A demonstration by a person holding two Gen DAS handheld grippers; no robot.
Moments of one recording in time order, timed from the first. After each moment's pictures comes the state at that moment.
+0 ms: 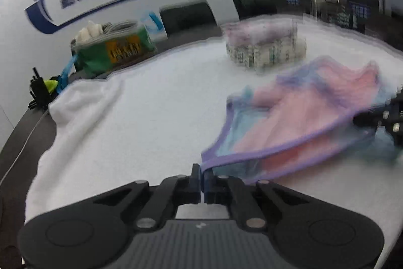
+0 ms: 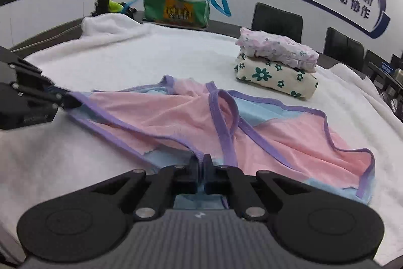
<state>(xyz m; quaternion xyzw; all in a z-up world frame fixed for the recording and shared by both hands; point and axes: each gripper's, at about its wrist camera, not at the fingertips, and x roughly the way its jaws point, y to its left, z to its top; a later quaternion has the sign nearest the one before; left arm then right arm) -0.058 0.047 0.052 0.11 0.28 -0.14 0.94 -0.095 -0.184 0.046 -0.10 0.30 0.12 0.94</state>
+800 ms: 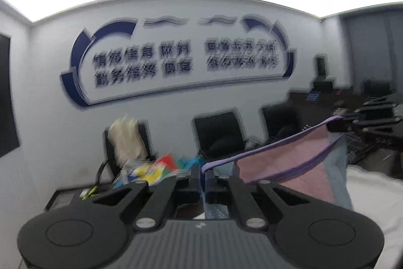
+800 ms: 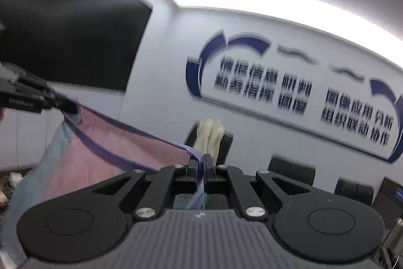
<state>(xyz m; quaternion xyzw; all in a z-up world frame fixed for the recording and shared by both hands) -0.006 0.086 0.341 0.08 0.13 -0.09 0.98 0.000 -0.207 0.367 -0.15 0.07 0.22 0.96</state>
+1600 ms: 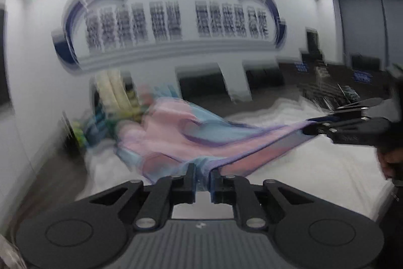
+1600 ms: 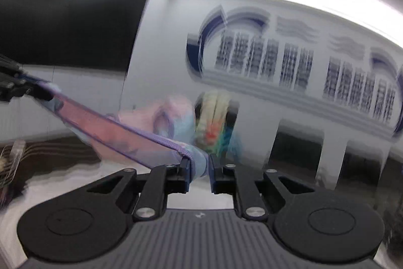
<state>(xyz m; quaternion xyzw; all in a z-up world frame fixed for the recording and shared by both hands) -0.158 0.024 0.131 0.04 0.22 -0.14 0.96 -0.059 -0.242 0.165 -0.10 0.16 0.23 0.96</state>
